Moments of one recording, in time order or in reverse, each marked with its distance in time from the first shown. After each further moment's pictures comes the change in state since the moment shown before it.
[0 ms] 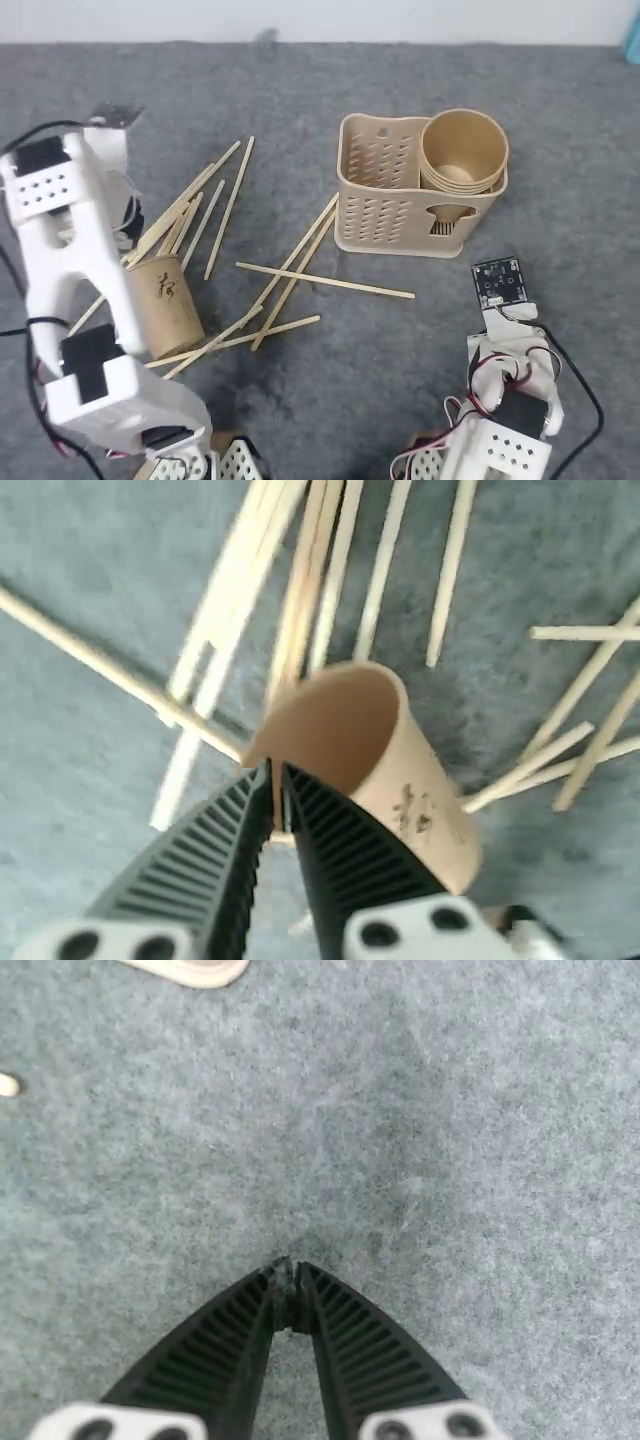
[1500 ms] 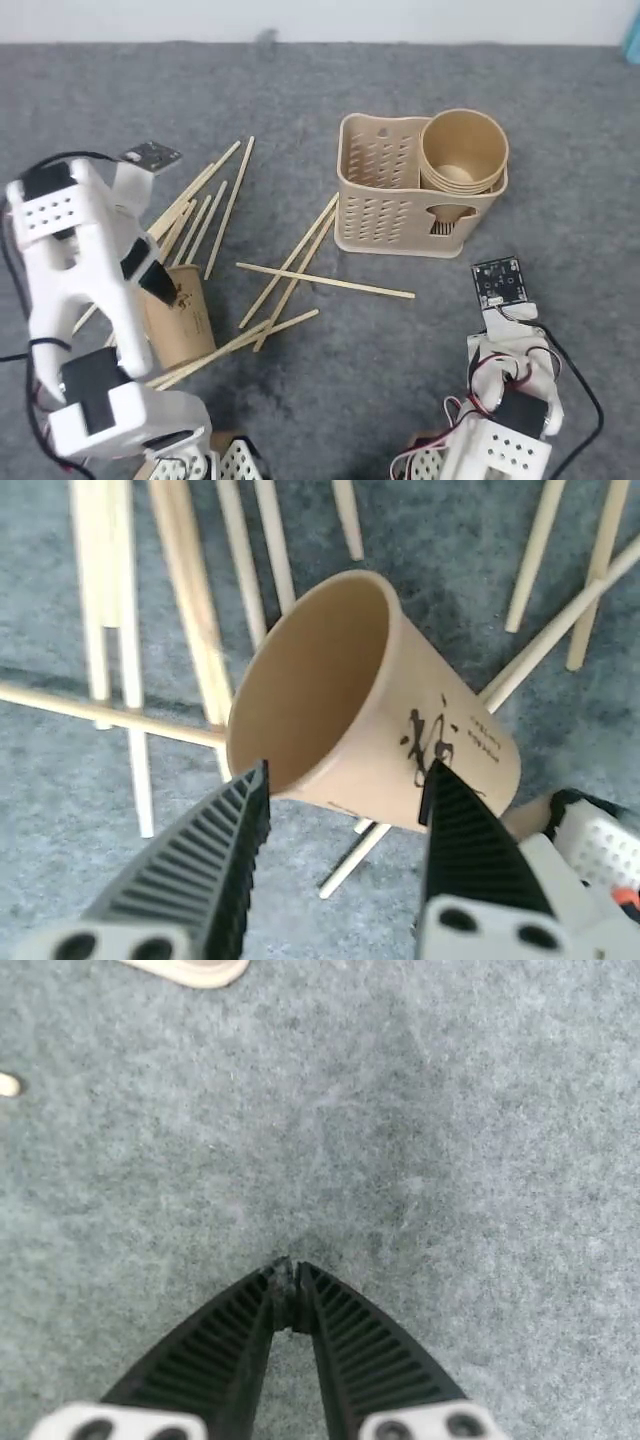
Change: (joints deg) left arm -0.4 -7.3 16.6 0.0 -17.3; right arm 0.0 0.0 0.0 0.0 0.0
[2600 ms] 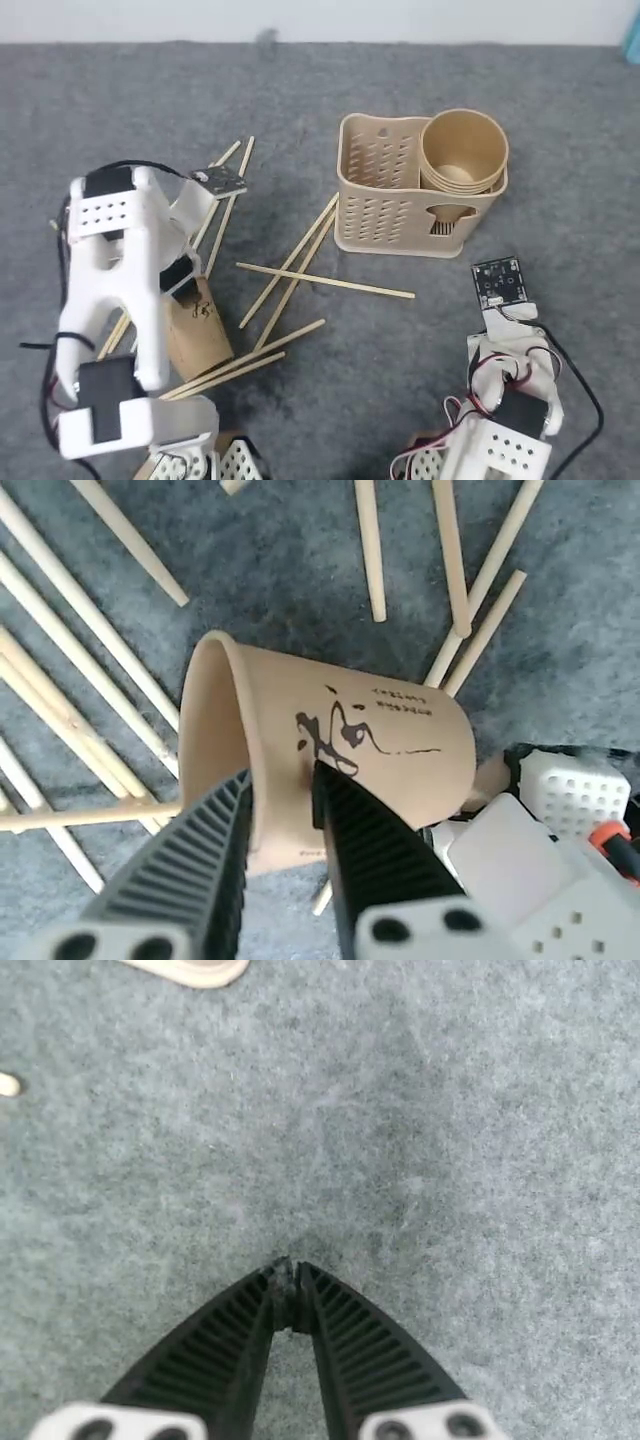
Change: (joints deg) left arm 10.9 -2.2 6.2 0.5 -4.4; right arm 0.0 0.0 0.0 0.0 0.0
